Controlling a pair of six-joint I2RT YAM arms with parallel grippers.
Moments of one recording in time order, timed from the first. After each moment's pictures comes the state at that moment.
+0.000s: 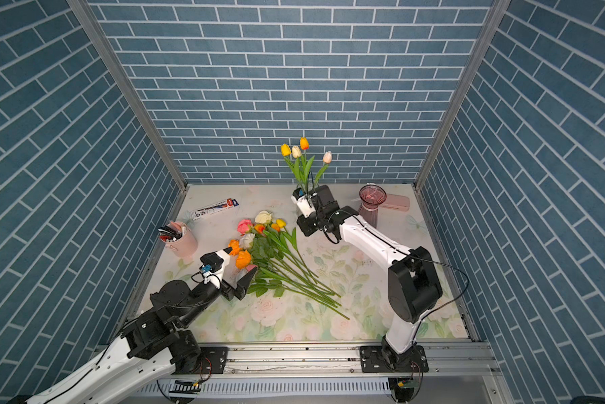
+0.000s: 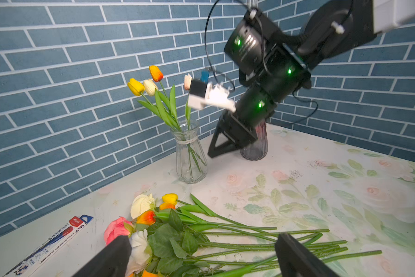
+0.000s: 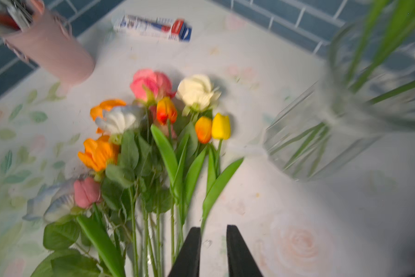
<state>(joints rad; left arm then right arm) -0.87 0.40 0.45 -0.13 -0.25 0.09 0.67 1.77 1.40 -0.48 -0.20 -0.06</state>
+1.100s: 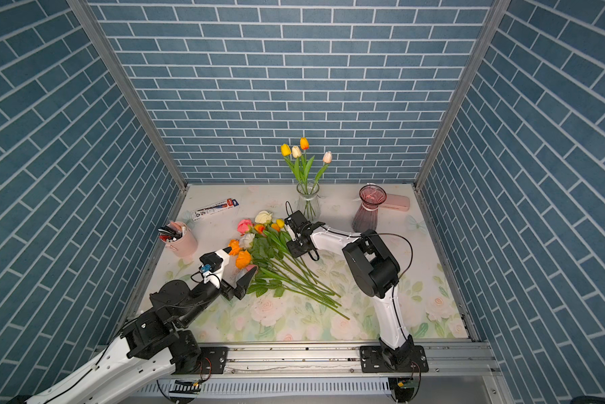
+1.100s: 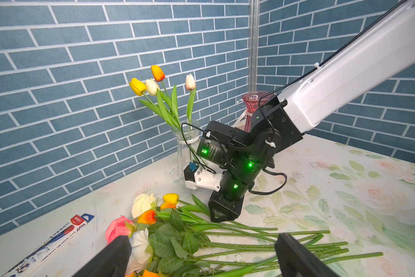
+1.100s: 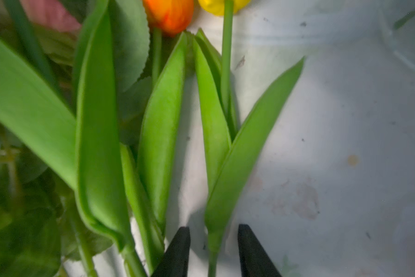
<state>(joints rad) -0.87 0.40 0.45 -0.14 -0.25 0.08 0.77 2.10 1.46 -0.45 -0.02 0.13</state>
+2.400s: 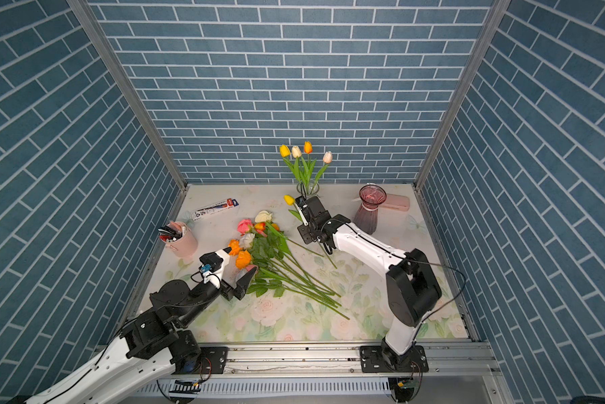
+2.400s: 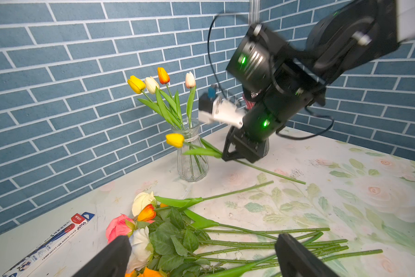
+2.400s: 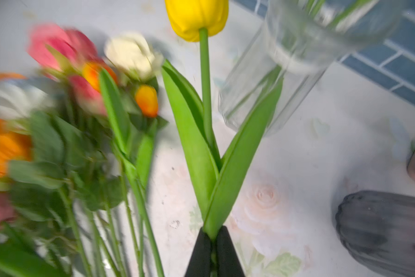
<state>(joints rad) -0.87 0.40 0.46 -0.15 -0.25 0.08 0.73 1.66 1.36 -0.45 0.13 0.01</state>
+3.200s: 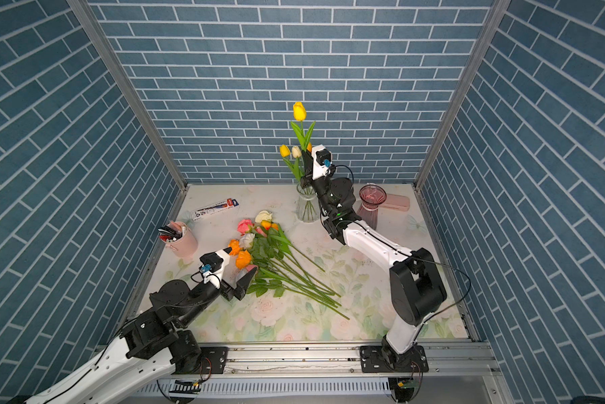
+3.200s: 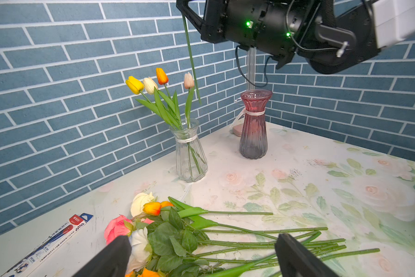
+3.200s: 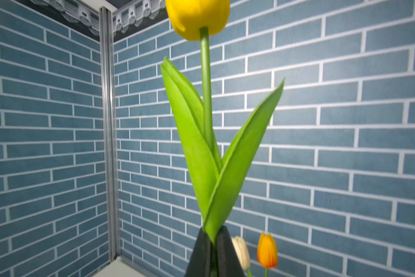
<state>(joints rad) -0.87 0.40 0.46 -0.15 -0.24 0.08 0.61 1.75 1.38 0.83 0.02 -0.05</state>
